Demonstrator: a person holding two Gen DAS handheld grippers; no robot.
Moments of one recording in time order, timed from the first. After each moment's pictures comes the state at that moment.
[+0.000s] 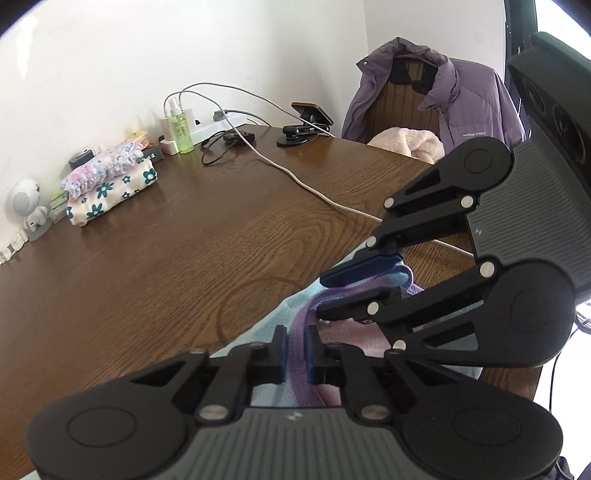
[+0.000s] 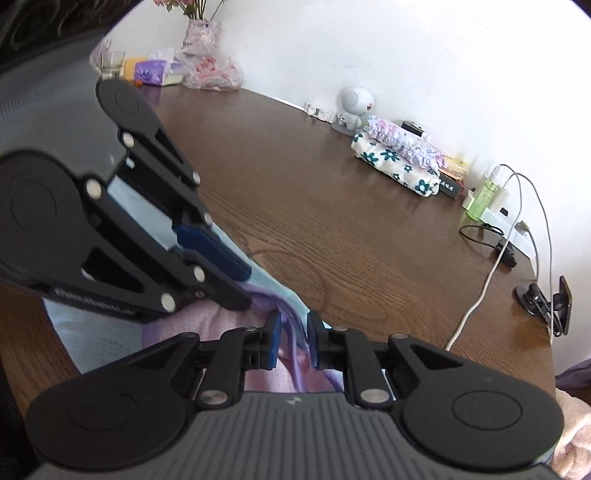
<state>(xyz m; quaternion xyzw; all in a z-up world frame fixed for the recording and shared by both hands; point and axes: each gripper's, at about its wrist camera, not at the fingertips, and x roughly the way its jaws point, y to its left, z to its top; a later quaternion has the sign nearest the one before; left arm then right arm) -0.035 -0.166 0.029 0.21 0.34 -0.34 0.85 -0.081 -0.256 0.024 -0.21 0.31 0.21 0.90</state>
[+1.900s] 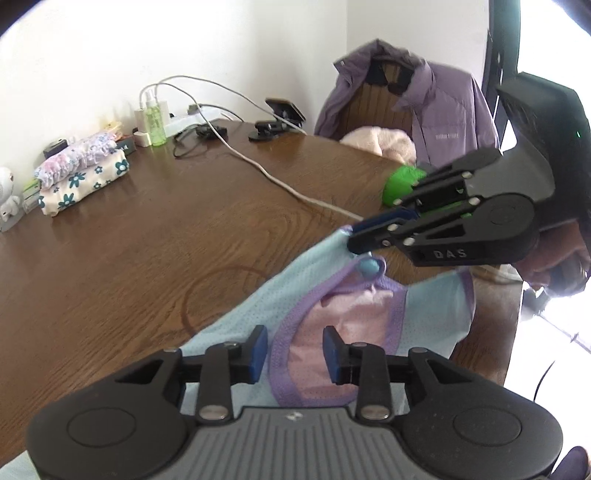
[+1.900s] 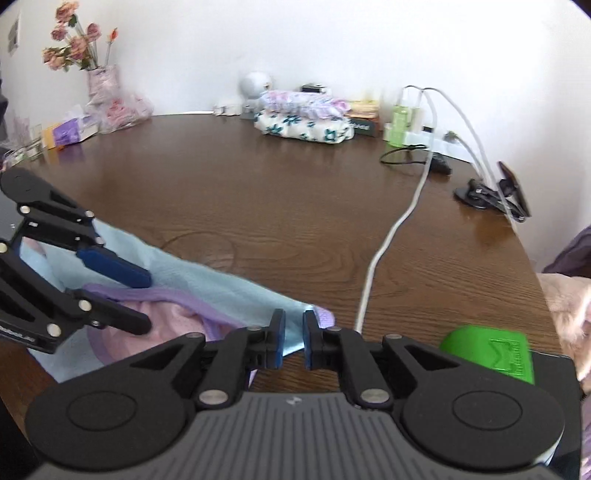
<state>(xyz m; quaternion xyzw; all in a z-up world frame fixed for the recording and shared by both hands) -0.043 -0.163 0.028 0.17 0.35 -0.39 0.84 -0.091 -0.342 0.036 -0.04 0.33 0.12 0.94</state>
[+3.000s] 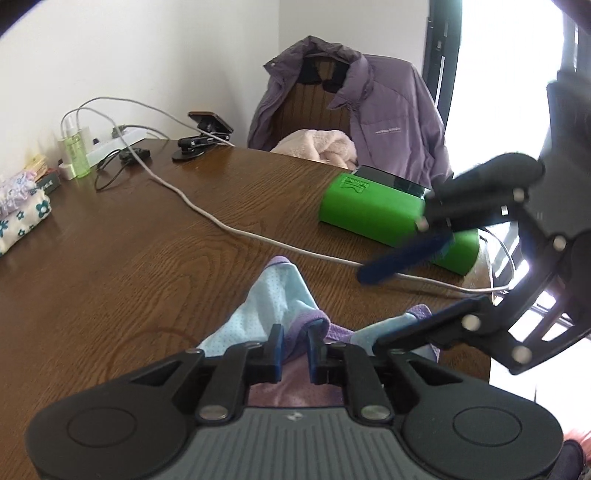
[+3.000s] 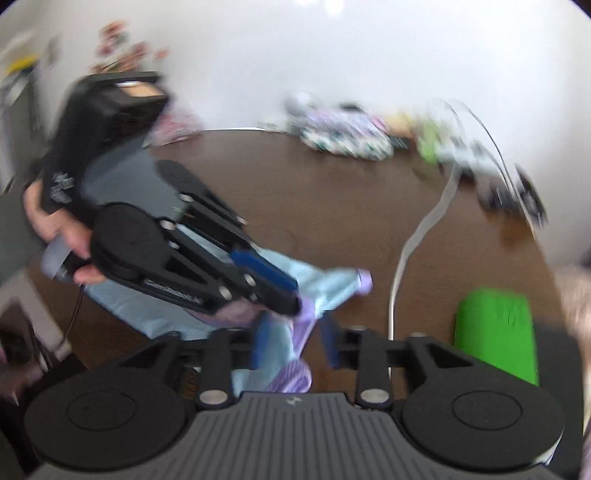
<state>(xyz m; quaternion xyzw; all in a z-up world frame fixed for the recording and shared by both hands) -0.034 -0.220 0.010 0.21 0.33 -0.48 0.78 -0.153 -0.339 0.049 -0.10 0.29 0.24 0.92</state>
